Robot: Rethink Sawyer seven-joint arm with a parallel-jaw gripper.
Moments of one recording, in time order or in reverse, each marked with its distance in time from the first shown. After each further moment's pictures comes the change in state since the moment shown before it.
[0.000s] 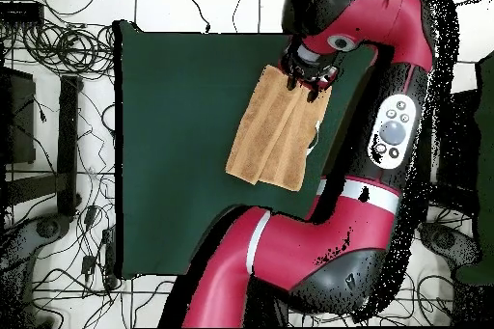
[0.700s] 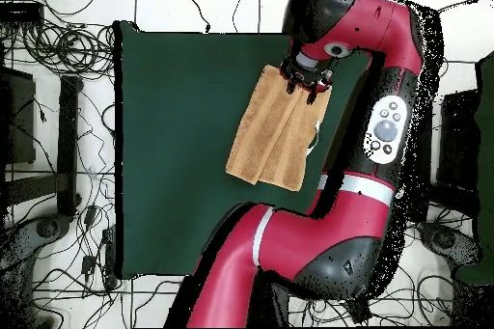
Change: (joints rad) arm -0.028 0.111 -0.066 -0.083 0.071 -0.033 -0.034
